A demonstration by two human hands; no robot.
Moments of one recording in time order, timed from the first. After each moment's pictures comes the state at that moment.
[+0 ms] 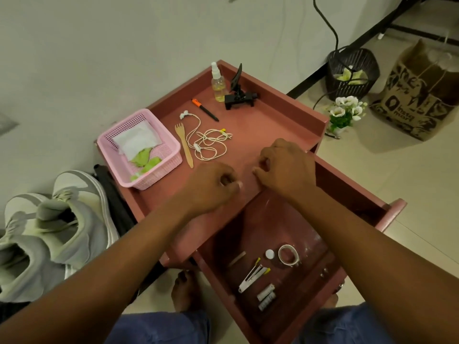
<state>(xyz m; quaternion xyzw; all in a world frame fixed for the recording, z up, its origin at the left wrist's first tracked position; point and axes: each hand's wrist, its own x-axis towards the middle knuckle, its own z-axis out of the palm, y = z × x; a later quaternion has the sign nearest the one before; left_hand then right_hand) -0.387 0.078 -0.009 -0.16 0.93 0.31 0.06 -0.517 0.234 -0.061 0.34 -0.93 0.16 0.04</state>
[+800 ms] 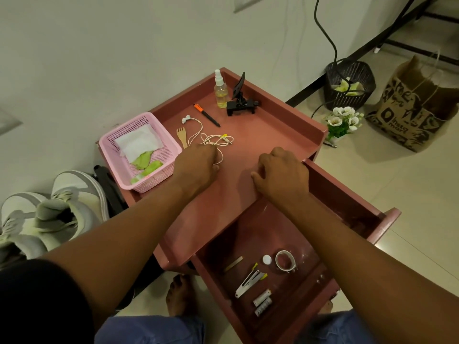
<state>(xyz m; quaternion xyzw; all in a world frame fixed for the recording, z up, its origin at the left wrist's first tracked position) -0.427 0.022 -0.040 -0.17 0.98 0.05 -0.03 -0.505 0.223 -0.060 0.31 -0.94 0.14 0.04</state>
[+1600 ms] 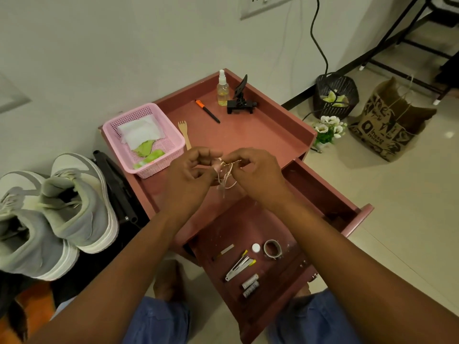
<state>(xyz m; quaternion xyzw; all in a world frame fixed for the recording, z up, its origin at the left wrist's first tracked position) -0.334 0.090 0.004 -0.23 0.74 0.59 -0.23 -0.449 0.212 -0.017 0.32 -0.78 0.54 -0.10</state>
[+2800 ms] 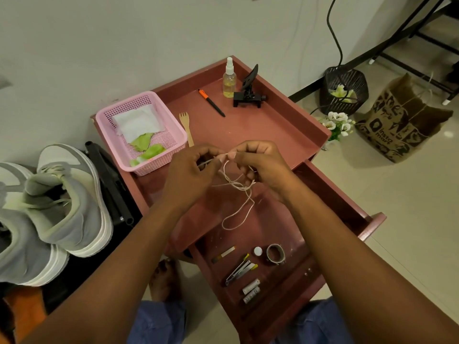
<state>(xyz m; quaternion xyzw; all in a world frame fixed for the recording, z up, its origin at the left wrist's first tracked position) -0.360 0.051 -0.021 -0.19 0.83 0.47 -0.22 -0.487 0.192 -0.020 0.22 -0.66 0.62 -0.36</state>
